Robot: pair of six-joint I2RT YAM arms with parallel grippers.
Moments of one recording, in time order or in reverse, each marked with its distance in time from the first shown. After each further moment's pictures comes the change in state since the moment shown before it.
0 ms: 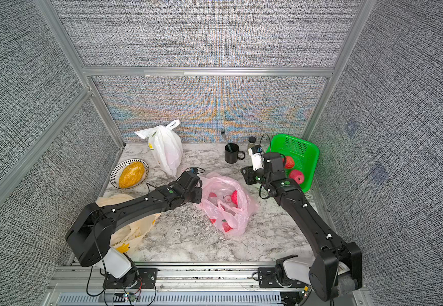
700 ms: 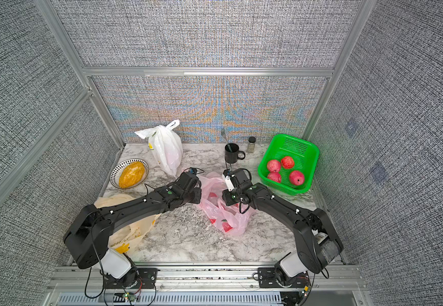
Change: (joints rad) left arm 0.000 -0.020 -0.017 0.008 0.000 -0.007; right arm 0.248 0.249 -0.063 -0.041 0.200 0.068
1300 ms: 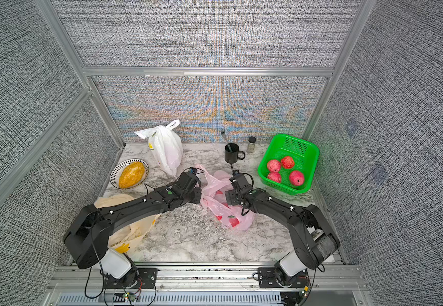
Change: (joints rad) left arm 0.000 0.001 0.000 -0.001 0.000 0.000; right arm -0.028 0.045 -0.110 0.169 0.288 0.025
